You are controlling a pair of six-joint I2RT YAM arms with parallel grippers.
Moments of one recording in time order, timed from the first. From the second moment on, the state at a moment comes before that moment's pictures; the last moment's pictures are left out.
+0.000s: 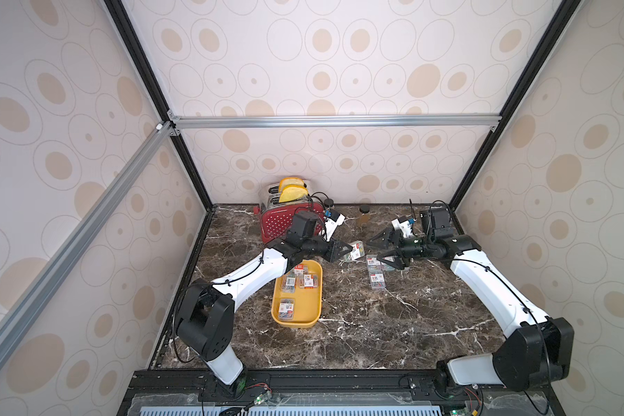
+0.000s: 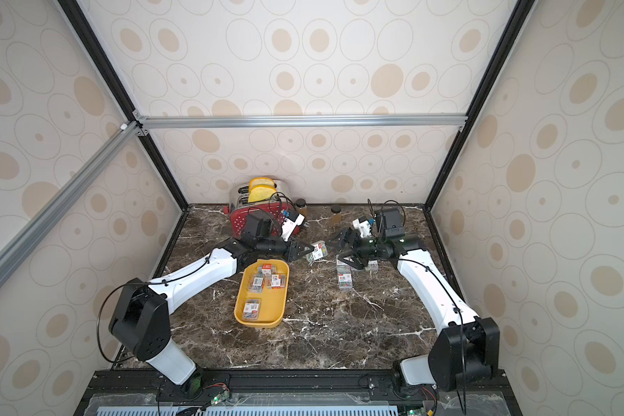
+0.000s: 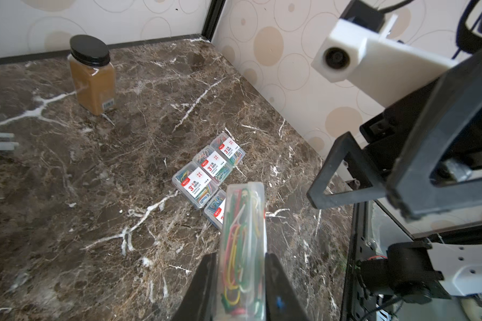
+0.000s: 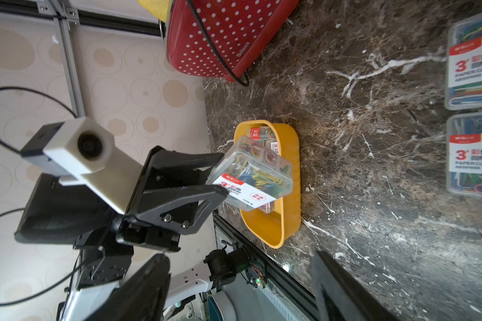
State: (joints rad) left arm -0.59 1.64 1.25 -0.13 0.55 -0.21; right arm 0.32 1.38 1.21 -0.63 -0.79 0.84
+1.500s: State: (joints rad) left arm -0.66 1.58 1.12 0.10 0.34 -0.18; right arm 0.39 1.47 1.15 -0.30 -0.73 1.19
